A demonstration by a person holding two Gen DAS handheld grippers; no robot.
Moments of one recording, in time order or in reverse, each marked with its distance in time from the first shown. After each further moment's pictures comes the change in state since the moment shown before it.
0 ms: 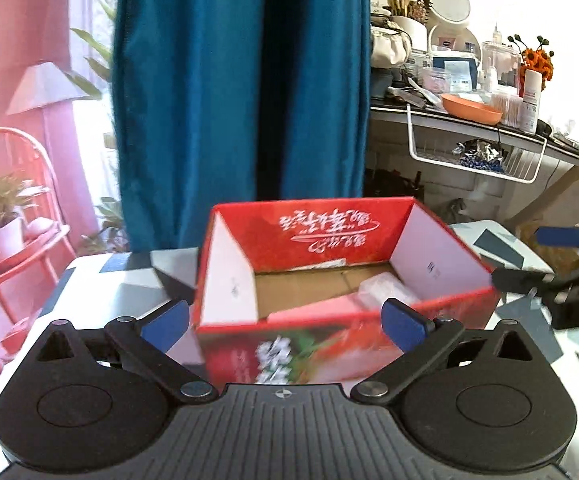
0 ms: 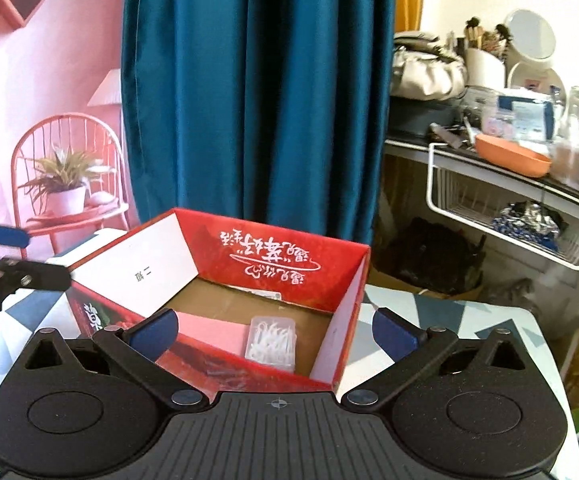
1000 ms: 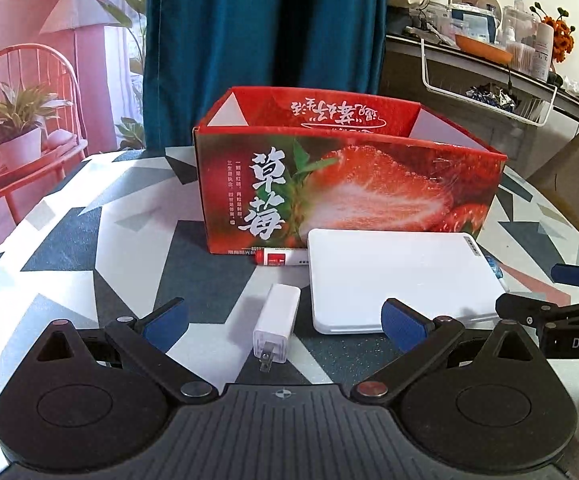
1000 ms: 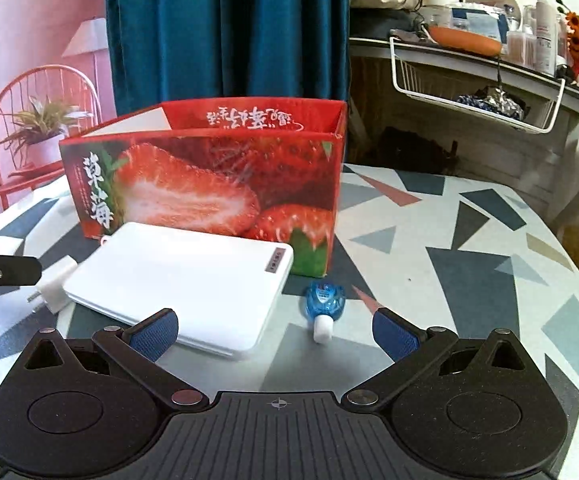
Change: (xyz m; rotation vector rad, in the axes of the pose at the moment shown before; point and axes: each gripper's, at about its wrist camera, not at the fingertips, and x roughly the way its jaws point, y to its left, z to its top) left arm -0.012 -0.016 -0.110 -0.085 0.117 0.040; right arm -0.019 0.026 -0.135 0.095 0.155 -0.079
